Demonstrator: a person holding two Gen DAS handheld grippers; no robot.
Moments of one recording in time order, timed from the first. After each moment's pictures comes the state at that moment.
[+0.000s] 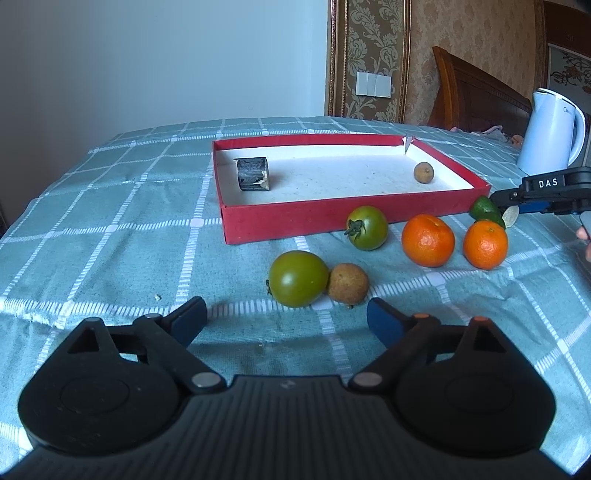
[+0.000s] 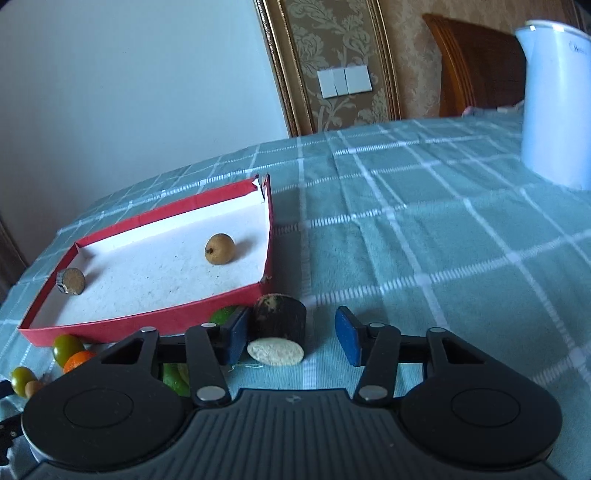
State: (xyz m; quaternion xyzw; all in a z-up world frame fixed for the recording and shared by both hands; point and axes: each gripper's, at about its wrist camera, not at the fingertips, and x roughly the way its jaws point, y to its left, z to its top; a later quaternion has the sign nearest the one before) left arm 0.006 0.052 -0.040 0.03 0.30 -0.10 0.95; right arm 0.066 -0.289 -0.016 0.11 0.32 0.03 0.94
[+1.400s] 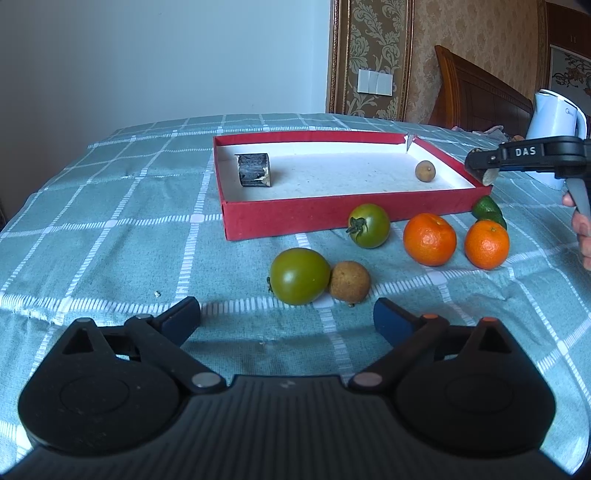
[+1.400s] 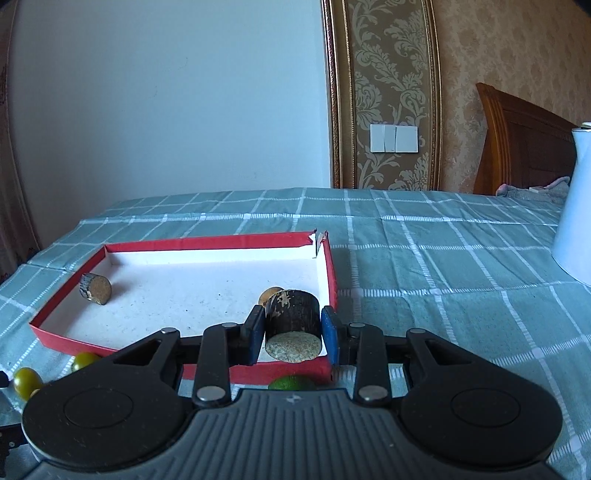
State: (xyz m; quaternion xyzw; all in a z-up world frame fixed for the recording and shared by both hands) left arm 0.009 0.055 -0.040 0.02 0.30 -0.10 0.95; right arm 0.083 -0.242 0.009 0.02 0.26 0.06 0.96
